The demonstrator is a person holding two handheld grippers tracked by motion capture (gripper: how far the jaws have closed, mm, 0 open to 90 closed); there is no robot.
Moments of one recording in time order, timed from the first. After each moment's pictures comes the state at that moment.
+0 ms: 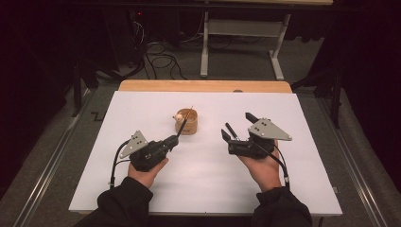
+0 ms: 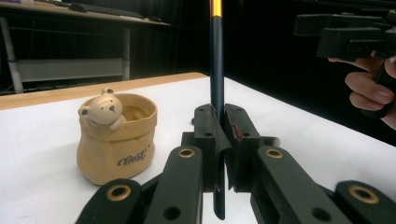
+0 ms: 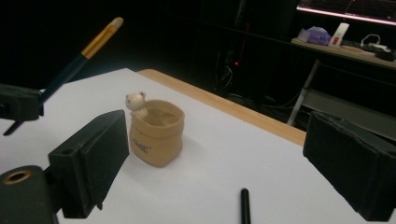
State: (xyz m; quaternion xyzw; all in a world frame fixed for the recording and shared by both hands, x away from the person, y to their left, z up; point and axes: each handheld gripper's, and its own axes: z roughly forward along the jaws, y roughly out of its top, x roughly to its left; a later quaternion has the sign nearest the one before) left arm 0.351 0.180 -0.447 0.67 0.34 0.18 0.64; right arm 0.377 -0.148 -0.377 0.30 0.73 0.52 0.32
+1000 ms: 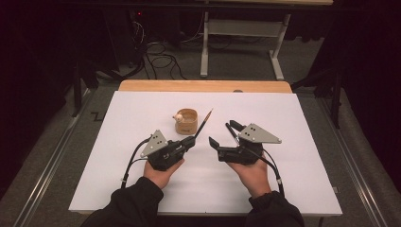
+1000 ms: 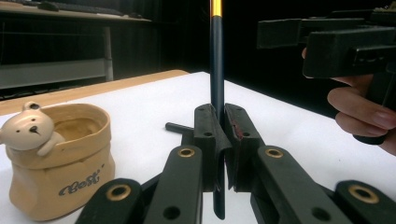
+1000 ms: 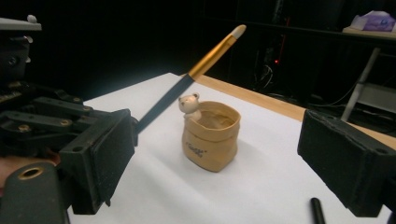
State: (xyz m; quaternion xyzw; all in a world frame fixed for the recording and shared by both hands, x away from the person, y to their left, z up) left arm 0.356 0.135 -0.447 0.69 0.30 0.17 0.64; right arm 0.368 -0.131 -0.395 0.30 0.73 0.57 0.23
